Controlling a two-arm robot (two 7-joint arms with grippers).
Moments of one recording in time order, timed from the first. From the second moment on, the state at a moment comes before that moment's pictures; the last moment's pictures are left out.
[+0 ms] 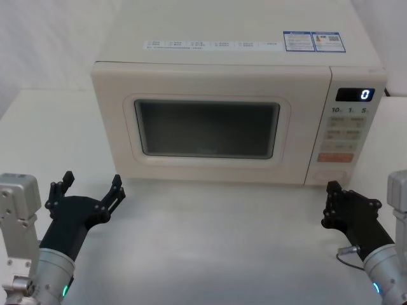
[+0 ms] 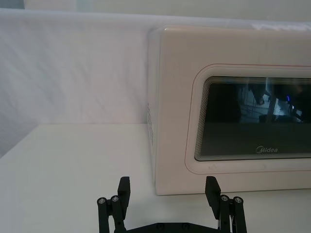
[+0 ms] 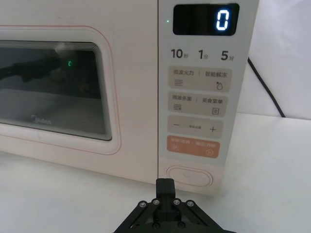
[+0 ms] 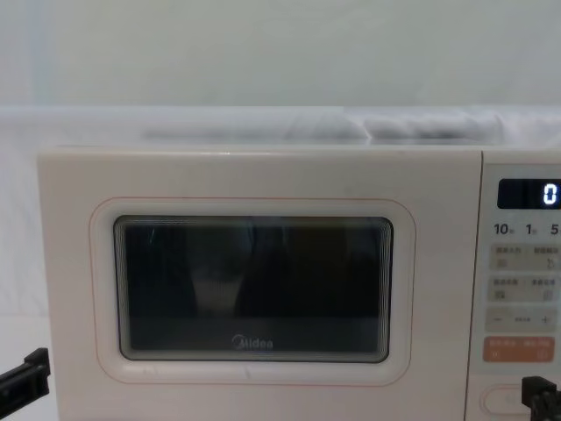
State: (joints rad) left arm 0.27 0.24 0.04 -1.85 -0.25 -0.02 -0.02; right arm -0.15 0.13 -0.18 -1.74 0.09 0.04 0.09
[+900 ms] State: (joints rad) left arm 0.27 0.24 0.04 -1.85 -0.25 -0.02 -0.02; right arm -0.02 0.07 -0.15 -1.54 0.09 -0.02 0.11
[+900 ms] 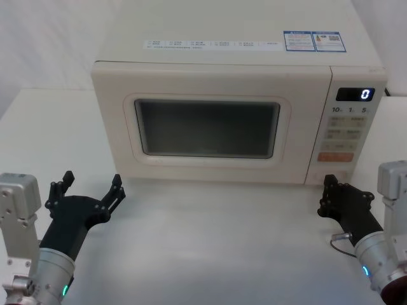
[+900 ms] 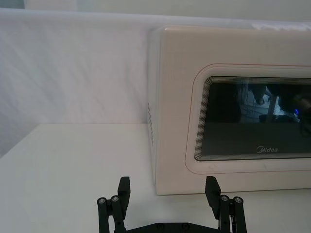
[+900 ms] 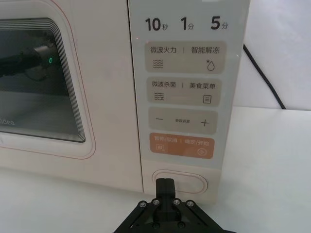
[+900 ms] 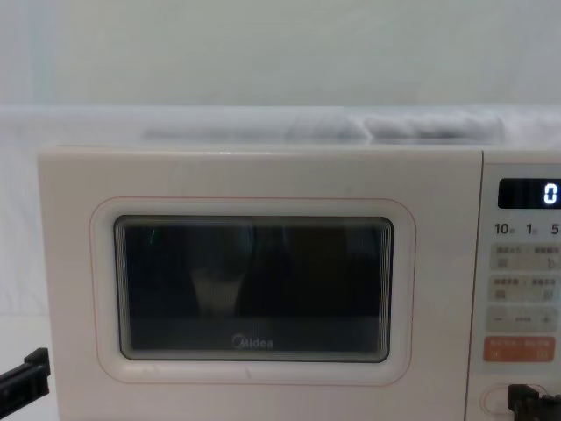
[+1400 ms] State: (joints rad) left arm 0.27 0.24 0.04 -1.85 -0.25 -0.02 -0.02; right arm 0.02 0.06 -0.15 -1.47 0.08 -0.04 0.10
